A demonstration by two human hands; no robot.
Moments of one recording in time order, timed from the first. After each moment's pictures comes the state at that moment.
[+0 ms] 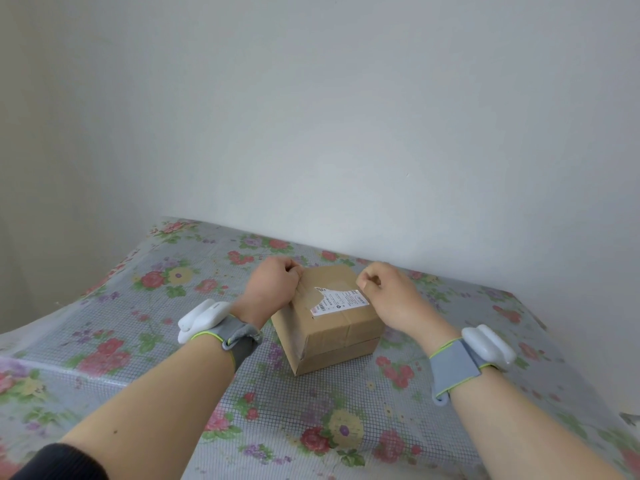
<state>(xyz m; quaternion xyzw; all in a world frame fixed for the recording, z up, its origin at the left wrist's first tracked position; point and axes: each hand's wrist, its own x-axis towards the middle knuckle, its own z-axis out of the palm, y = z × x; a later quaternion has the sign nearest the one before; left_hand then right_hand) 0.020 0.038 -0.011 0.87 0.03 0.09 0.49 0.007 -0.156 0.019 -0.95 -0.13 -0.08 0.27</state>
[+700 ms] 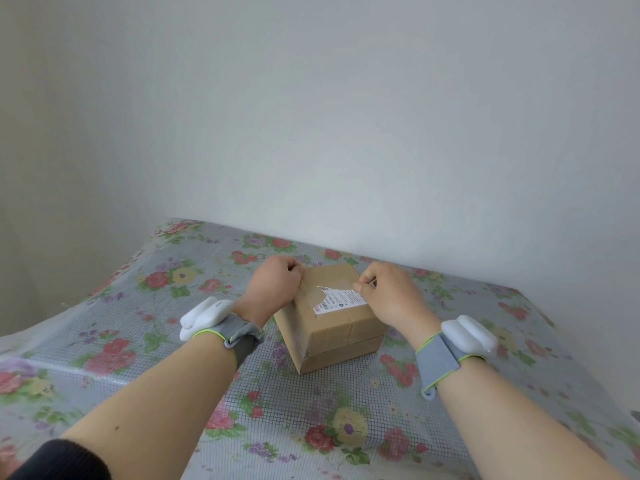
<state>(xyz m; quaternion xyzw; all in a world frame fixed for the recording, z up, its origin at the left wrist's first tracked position) 0.020 0.040 -0.013 0.88 0.02 0.09 0.46 0.008 -0.146 0.018 -0.97 -0.09 -0.12 0.20</state>
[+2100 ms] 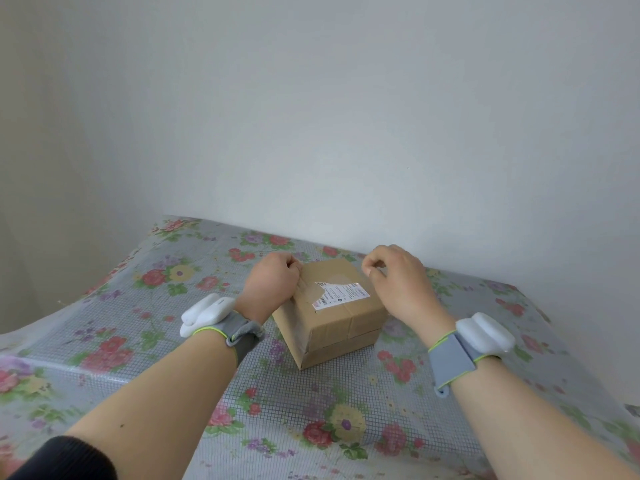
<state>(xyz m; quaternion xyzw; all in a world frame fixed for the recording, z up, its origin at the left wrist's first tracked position) 0.027 0.041 -0.018 0.90 0.02 0.10 0.43 0.009 -0.157 0.025 -0.95 -0.14 -0.19 0.21</state>
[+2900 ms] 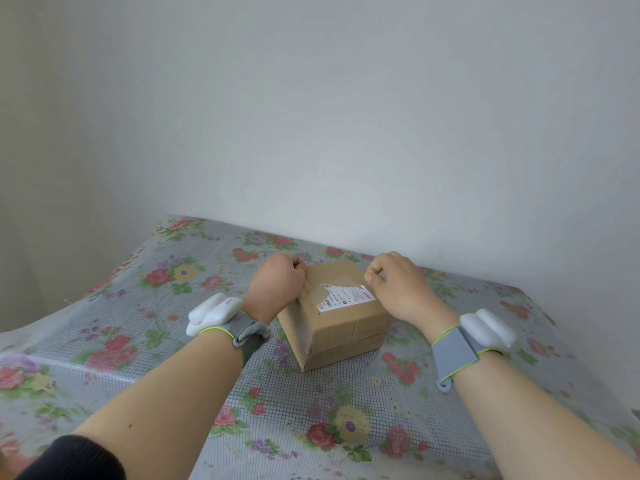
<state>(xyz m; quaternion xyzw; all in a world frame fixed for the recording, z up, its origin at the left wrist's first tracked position) 0.031 0.039 -0.019 0.90 0.01 0.10 0.42 0.014 -0.156 0.025 -0.97 -0.13 -0.10 0.17</state>
